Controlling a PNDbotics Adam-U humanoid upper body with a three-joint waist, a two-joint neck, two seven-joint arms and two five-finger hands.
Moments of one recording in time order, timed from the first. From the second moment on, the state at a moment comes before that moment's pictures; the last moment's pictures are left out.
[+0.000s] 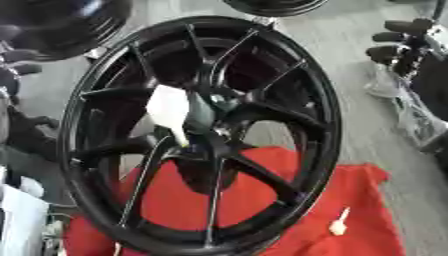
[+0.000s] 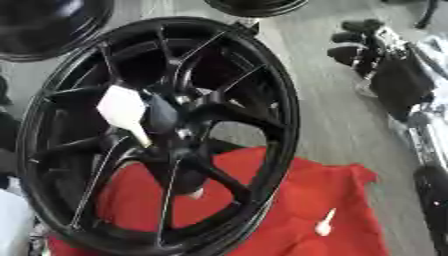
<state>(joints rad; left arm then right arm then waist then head) -0.49 0.26 0.01 -1.72 0.21 0.12 0.15 -0.29 -0.49 -0.21 -1.81 -0.43 0.18 0.25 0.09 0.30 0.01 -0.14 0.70</state>
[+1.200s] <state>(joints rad) -0.91 0.55 -0.20 -1.85 0.27 0.14 -0.09 -0.24 -0.49 -0.21 -1.81 -0.40 0.17 0.25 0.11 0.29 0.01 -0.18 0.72</state>
